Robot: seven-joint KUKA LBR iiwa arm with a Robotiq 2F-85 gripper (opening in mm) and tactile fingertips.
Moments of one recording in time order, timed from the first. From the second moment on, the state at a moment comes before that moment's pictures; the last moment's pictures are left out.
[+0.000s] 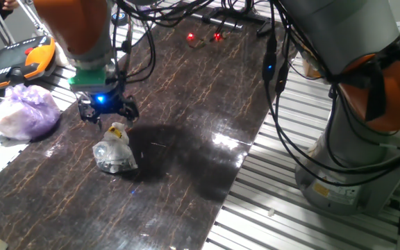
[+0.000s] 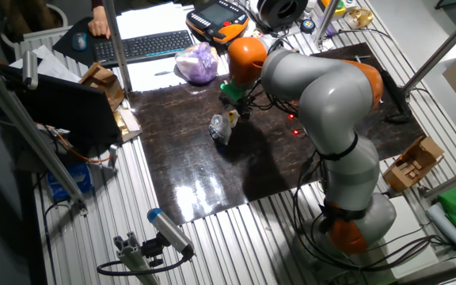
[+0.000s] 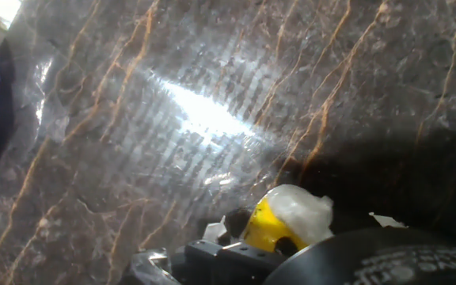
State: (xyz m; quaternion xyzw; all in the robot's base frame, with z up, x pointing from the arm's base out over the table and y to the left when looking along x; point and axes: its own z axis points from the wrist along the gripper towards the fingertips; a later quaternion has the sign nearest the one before) arm 0.598 0.147 0.070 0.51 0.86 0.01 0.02
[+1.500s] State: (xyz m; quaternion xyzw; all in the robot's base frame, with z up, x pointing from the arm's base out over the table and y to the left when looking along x) arm 0.595 0.151 0.039 0.53 0.85 0.02 0.03
